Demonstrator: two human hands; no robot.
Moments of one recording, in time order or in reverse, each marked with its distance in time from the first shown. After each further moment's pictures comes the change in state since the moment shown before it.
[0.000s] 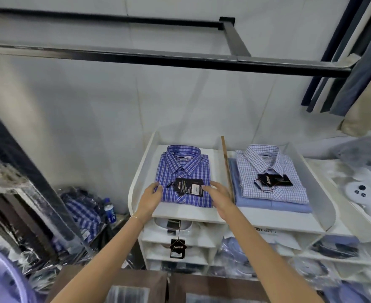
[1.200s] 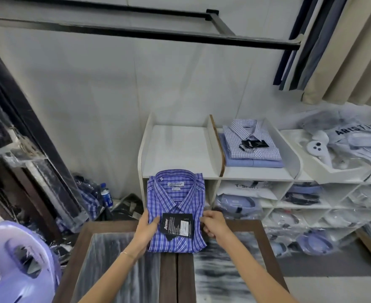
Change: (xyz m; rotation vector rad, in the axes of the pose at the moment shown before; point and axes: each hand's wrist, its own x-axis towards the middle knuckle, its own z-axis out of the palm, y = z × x) left_hand -0.174 -0.123 -0.024 -0.291 -0.166 -0.084; right_hand -0.180 0.132 0.018 -0.170 0.045 0.142
